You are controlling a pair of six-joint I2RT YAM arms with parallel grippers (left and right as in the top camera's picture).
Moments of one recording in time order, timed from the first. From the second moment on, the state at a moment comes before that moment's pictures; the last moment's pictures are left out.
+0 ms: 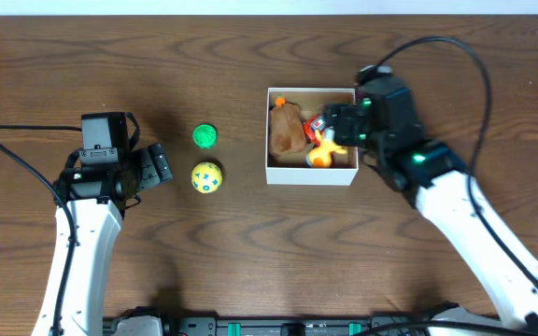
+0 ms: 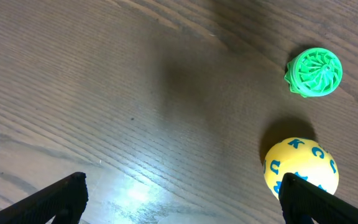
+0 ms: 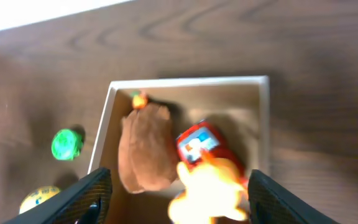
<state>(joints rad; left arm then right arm) 0.08 1.26 0.97 -0.81 -0.11 -0.27 0.39 1.40 1.10 -0.39 0.00 0.48</state>
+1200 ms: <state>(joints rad) -0.10 1.55 1.21 -0.86 0.16 -0.22 -0.09 1.38 1.10 -0.69 0.01 0.58</state>
